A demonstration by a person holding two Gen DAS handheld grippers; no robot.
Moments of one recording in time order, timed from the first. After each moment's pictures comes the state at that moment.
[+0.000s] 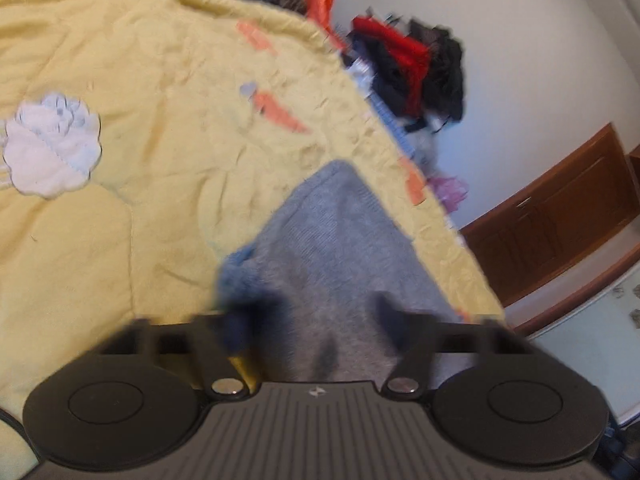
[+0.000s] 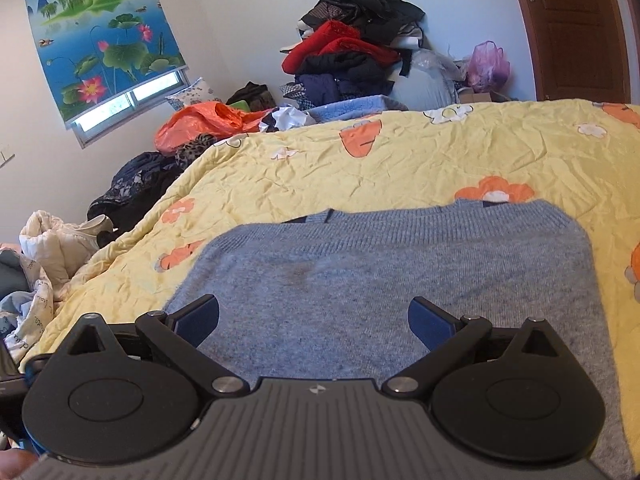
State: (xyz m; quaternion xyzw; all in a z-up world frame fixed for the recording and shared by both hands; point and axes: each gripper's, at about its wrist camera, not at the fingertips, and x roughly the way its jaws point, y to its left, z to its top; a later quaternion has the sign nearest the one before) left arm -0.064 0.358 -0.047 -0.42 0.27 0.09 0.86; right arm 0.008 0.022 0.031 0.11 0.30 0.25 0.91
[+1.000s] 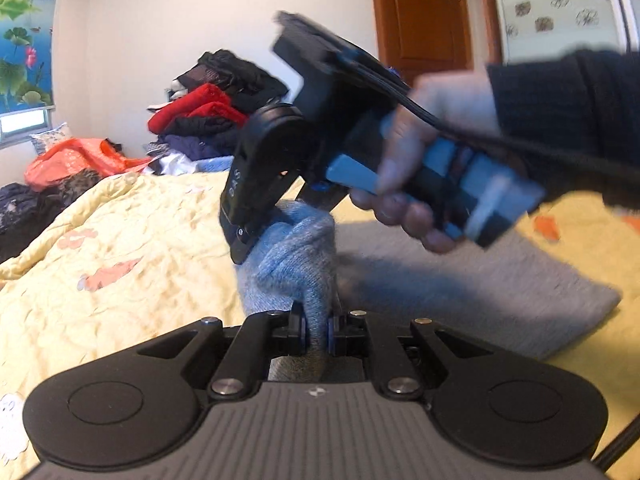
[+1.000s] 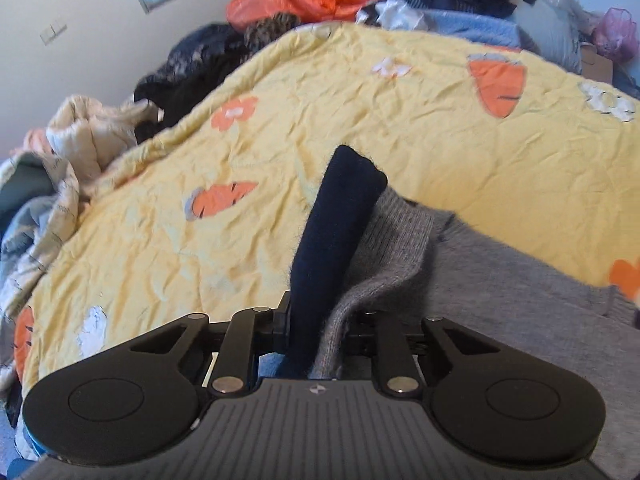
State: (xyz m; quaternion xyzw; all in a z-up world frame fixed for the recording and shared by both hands) left arm -0.067 0.215 -0.011 0.06 0.20 -0.05 0.98; right arm 0.142 0.121 0.051 0.00 0.44 0.38 0.81
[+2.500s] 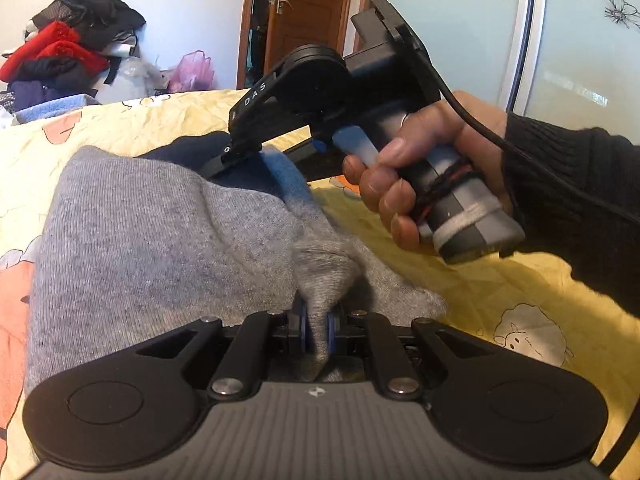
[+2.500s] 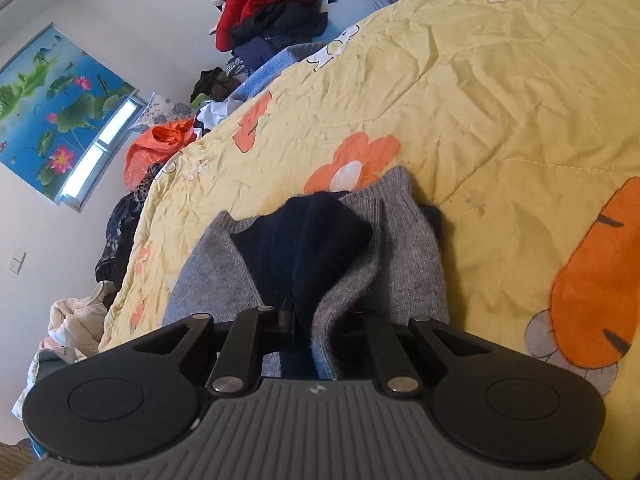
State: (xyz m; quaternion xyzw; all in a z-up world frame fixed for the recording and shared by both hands) left arm -0.017 0.067 -0.046 0.04 0.31 -0.25 0.92; right arm 0.148 -0.133 -0.040 0.29 0.42 0.25 0.82
